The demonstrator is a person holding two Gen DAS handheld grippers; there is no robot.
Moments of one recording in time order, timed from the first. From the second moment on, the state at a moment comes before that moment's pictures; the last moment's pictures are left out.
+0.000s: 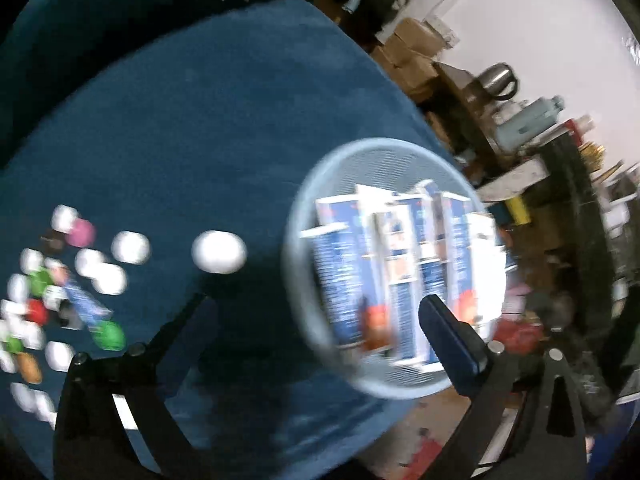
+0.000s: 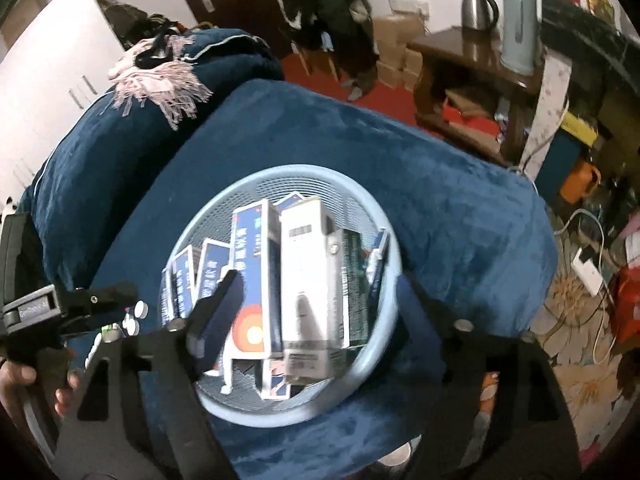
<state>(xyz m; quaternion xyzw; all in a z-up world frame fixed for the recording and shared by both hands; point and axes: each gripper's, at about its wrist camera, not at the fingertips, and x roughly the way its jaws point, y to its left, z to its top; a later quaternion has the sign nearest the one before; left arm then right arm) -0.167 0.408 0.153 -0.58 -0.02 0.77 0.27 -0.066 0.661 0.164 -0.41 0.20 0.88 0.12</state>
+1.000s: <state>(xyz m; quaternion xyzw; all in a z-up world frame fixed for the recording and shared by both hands) -0.175 0.088 0.091 -0.61 -0.02 0.79 -0.01 -0.202 0.340 0.039 -0.55 -0.05 0.81 -0.20</state>
